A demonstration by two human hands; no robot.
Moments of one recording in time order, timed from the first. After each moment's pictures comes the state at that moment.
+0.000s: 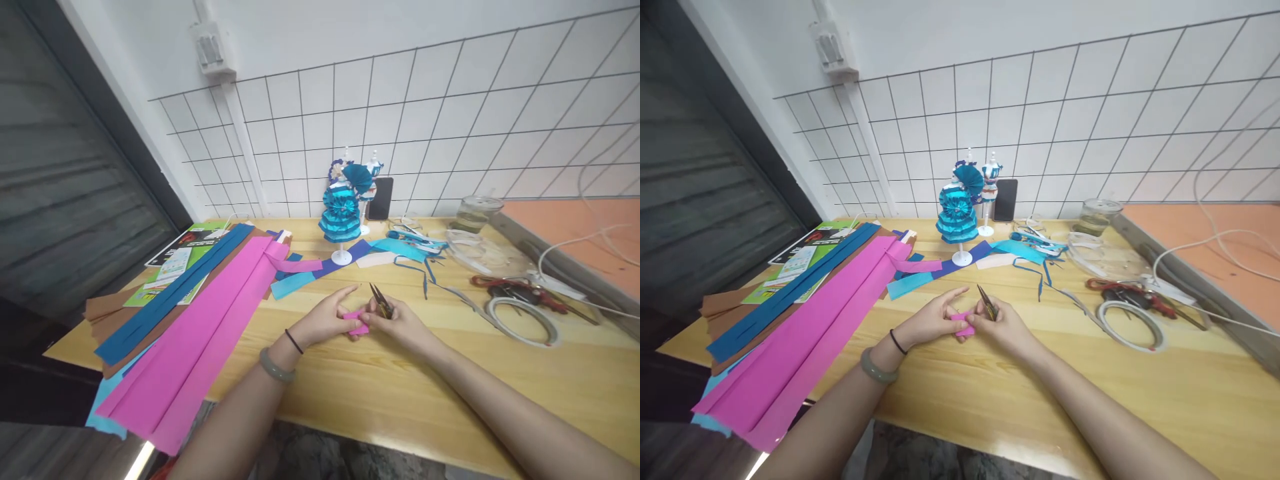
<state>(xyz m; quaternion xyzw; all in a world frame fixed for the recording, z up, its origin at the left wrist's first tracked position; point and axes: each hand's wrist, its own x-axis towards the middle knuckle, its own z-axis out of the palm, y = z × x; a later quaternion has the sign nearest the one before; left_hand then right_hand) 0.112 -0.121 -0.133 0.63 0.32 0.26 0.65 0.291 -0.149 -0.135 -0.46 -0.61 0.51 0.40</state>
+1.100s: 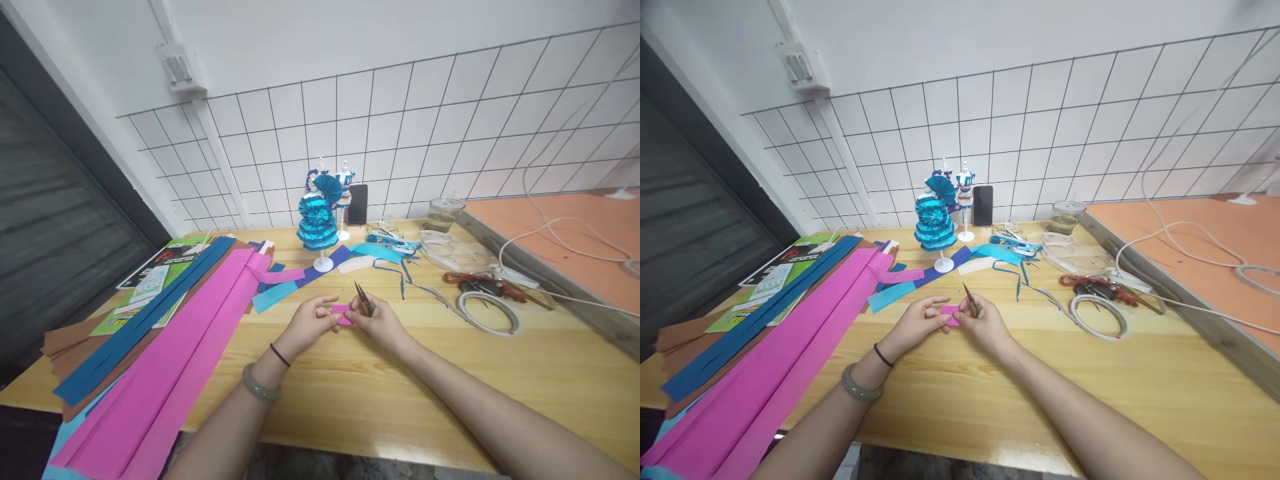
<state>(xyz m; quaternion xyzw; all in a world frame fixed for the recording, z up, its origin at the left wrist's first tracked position) 0.126 -0.115 -0.131 0.59 0.40 0.33 0.62 0.287 -0.140 -0.138 -0.52 -0.55 0.44 0.49</state>
